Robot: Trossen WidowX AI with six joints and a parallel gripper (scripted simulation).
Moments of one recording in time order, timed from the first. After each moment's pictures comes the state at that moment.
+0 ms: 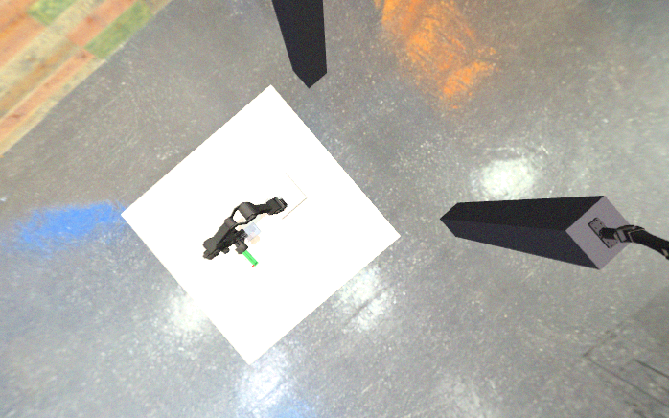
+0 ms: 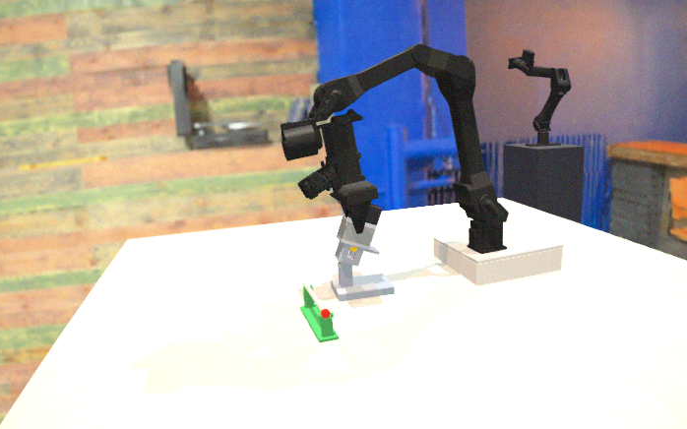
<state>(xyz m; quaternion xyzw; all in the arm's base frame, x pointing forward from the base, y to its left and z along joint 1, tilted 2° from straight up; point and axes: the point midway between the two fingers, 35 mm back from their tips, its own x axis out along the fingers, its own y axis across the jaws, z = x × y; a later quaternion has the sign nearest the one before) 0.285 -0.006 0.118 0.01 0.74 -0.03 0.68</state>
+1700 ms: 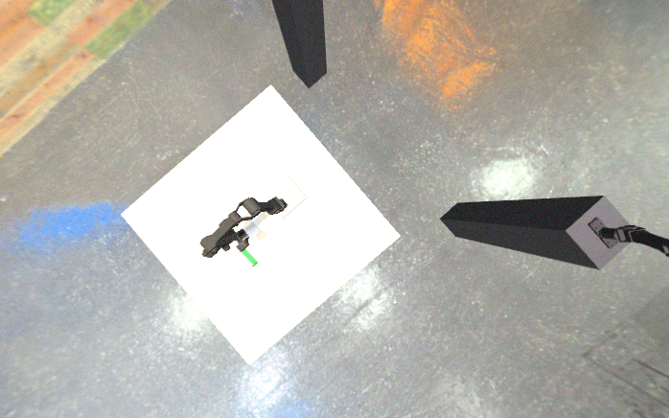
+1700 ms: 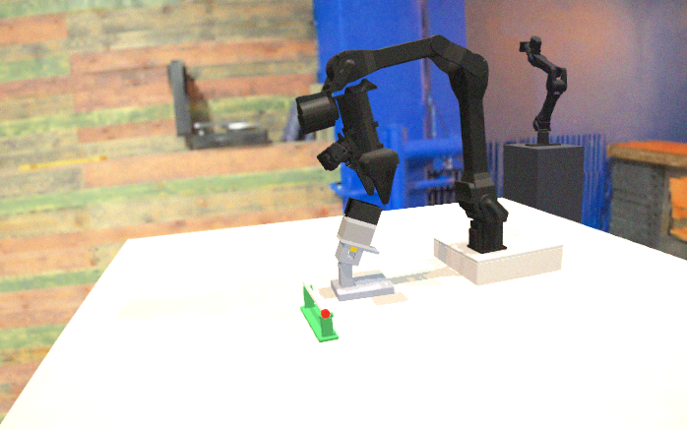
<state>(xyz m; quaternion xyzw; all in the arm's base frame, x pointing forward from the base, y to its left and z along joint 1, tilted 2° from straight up) 0.240 -0.003 0.170 0.00 0.76 -0.02 0.65</state>
